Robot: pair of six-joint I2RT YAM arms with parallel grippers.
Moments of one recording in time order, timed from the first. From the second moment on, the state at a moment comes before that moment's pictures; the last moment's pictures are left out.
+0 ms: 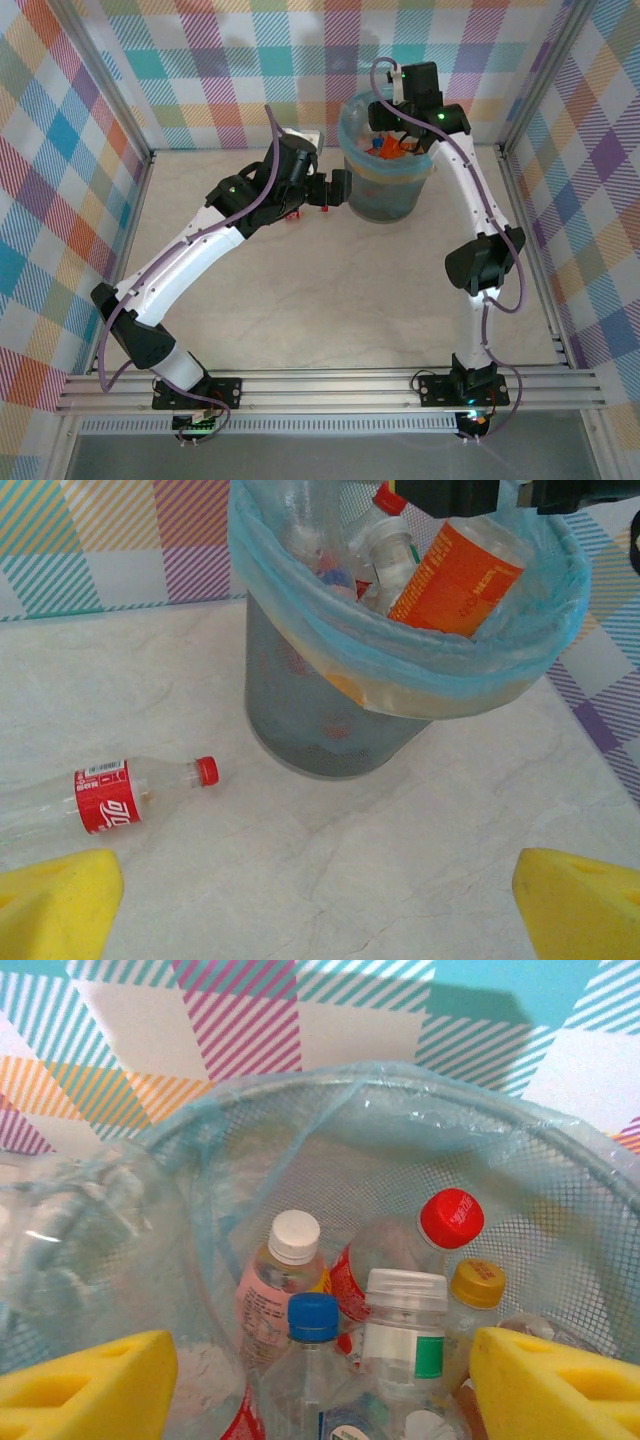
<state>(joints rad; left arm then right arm) -0.77 1.58 1.80 -0.80 -0.25 -0.42 0.33 2.08 2.42 -0.90 0.09 0.05</state>
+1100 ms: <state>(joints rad) -0.66 1.00 1.25 -0.90 -0.50 -0.53 0.71 2.25 2.43 -0.81 -0.18 -0.35</state>
